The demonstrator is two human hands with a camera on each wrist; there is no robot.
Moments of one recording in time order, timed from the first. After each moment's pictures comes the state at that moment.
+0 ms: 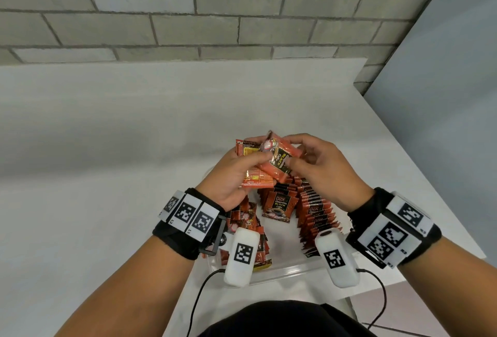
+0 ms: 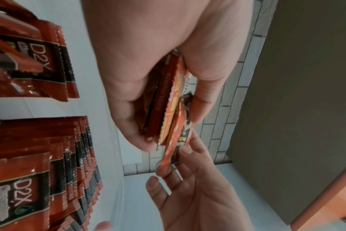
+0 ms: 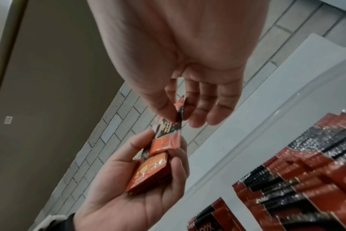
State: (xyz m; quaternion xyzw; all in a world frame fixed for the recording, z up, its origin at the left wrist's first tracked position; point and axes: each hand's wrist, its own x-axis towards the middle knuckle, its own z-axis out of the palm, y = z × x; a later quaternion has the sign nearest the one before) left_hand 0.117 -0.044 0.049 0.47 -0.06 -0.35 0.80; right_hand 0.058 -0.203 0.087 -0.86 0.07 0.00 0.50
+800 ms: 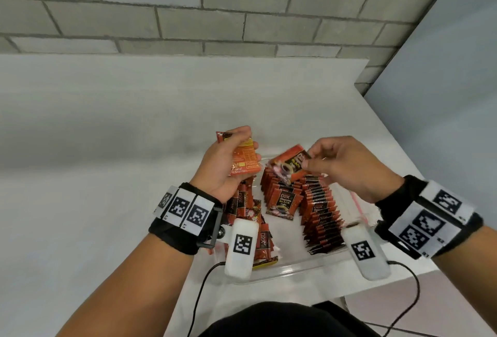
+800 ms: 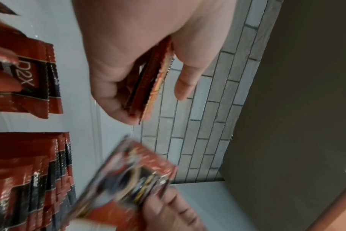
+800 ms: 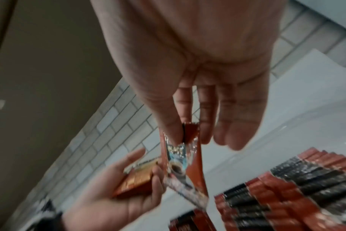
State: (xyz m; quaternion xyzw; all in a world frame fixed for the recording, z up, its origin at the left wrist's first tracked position) left_hand 0.130 -0.024 0.050 0.45 0.06 -0.28 0.85; right_hand 0.059 -0.220 0.100 -0.87 0.15 0.08 0.47
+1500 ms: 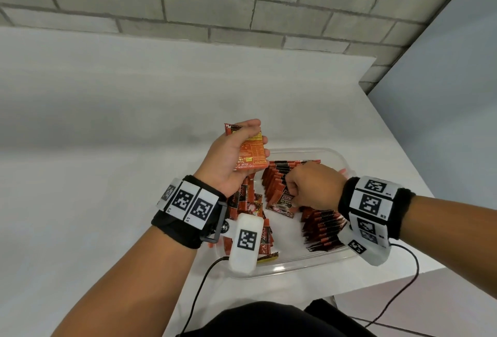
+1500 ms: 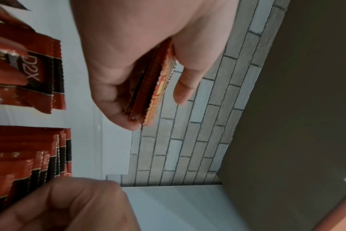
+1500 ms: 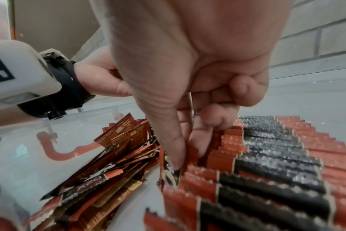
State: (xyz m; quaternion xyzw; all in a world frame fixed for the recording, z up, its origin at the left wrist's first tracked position) left_hand 0.129 -0.024 0.047 0.45 0.05 -0.29 0.84; right_hand 0.080 -0.201 0.043 -0.96 -0.07 0.27 0.02
